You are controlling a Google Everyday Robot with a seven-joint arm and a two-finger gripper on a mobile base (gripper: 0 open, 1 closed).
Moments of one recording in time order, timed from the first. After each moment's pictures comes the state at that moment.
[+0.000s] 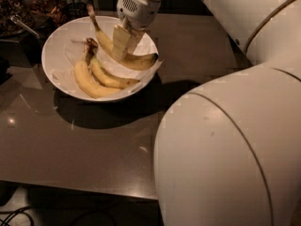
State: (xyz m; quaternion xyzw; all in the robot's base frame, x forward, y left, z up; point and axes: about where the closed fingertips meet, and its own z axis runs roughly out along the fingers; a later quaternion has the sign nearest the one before) arm 0.604 0.062 0.939 -0.51 0.84 0.19 0.08
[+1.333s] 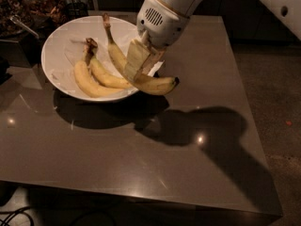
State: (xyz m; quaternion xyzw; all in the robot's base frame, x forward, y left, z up) arm 0.504 0.024 0.952 -0.45 0.86 0.23 0.07
